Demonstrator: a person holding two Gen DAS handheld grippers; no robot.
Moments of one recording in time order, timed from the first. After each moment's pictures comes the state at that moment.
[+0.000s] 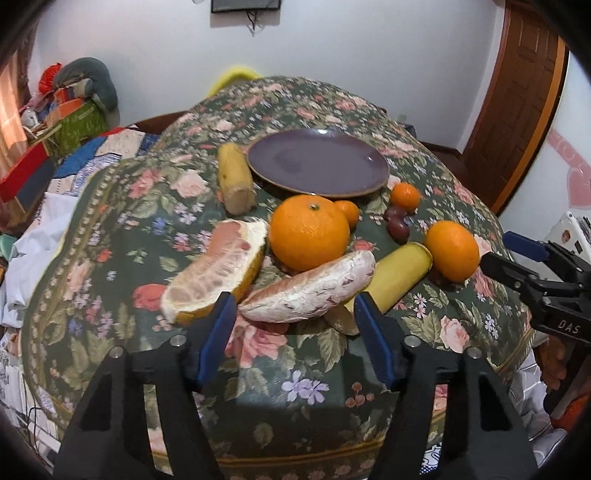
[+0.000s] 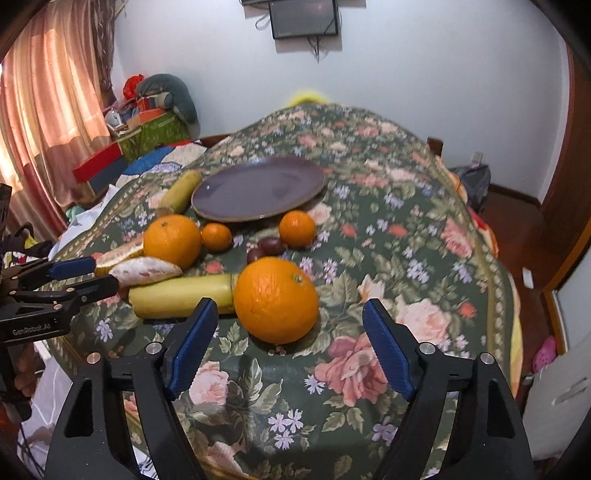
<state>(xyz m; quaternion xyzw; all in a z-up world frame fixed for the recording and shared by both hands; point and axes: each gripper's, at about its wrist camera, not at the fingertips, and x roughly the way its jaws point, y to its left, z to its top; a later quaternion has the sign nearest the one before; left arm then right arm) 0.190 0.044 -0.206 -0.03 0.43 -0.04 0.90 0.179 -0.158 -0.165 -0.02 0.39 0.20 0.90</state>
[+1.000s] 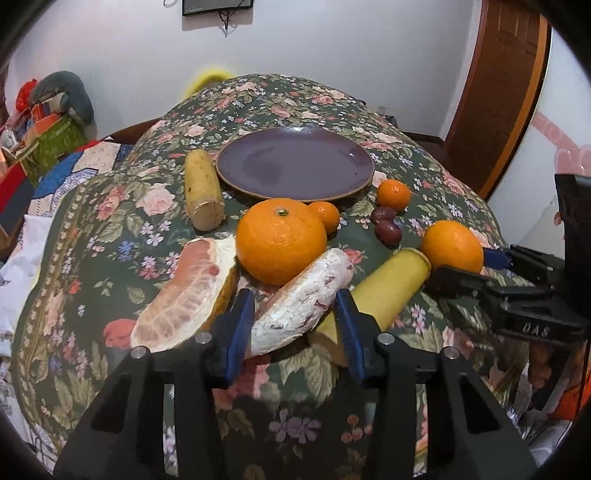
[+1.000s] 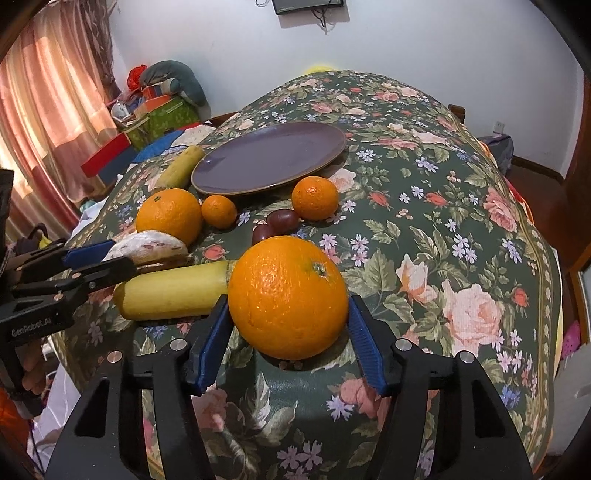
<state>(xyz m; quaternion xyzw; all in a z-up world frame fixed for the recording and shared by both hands) 0.211 0.034 -0.212 0.00 0.43 -0.07 0.90 0.203 -0.147 -0.196 0.01 0.43 0.23 0.87</state>
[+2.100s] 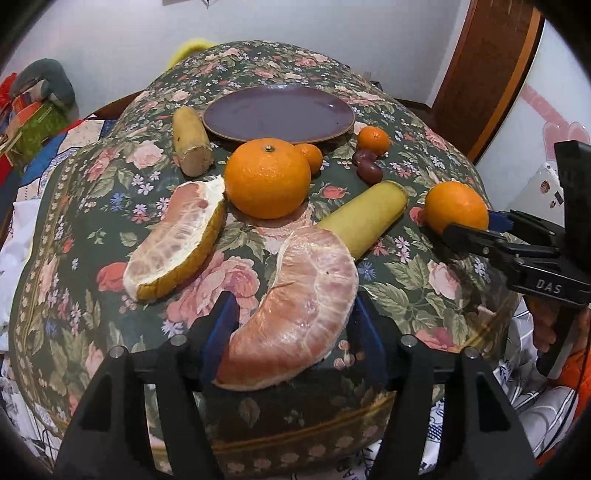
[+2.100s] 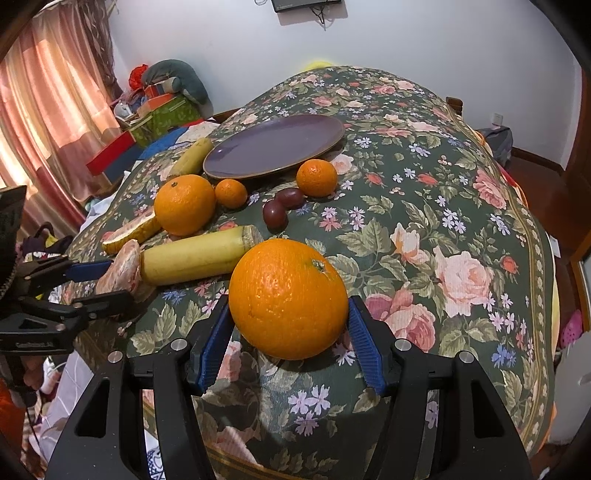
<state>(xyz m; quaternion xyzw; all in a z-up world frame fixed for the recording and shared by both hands) 0.190 0.036 -0.224 0.01 0.49 -0.11 0.86 0.179 -0.154 -0.193 0.02 0.44 0.24 0.87</state>
